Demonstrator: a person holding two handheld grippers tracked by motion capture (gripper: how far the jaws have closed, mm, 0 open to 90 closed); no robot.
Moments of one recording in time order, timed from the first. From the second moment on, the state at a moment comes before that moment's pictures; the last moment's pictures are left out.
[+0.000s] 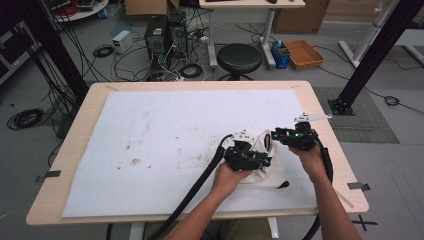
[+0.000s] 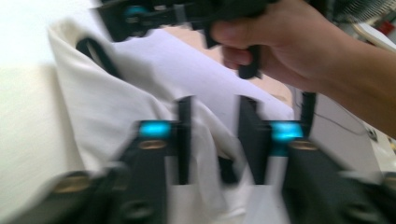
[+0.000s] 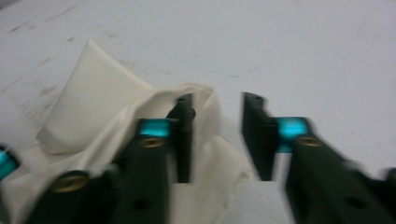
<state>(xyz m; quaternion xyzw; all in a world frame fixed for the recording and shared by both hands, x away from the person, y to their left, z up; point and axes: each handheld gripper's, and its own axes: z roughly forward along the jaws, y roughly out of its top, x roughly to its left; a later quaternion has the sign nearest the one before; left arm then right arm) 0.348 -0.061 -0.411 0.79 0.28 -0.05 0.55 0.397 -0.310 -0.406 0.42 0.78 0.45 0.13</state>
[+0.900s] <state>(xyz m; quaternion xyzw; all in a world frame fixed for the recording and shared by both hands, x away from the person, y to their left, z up) 0.340 0.135 -0.432 0.72 0.39 0.10 0.56 0.297 -0.289 -0.419 0.42 0.83 0.36 0.11</state>
